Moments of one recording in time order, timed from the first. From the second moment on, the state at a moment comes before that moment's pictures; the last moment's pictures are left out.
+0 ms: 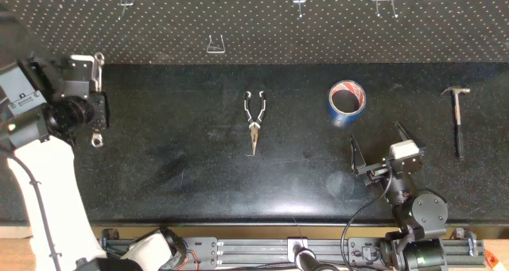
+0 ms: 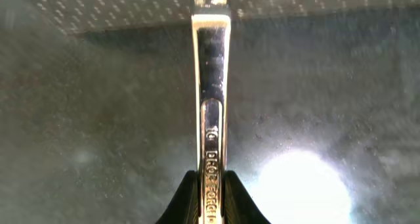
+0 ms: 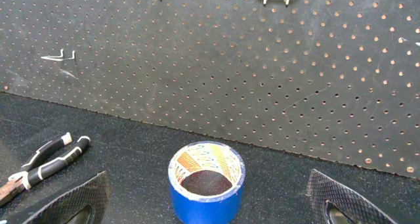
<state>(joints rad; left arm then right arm) 0.49 1.33 1.23 -0.94 0.20 0.48 0.11 0.01 0.01 -0.06 -0.17 -0.05</state>
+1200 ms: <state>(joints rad) 0.25 1.11 0.87 -0.23 0.21 0.23 0.11 0.01 0.01 -0.06 -0.17 -0.05</state>
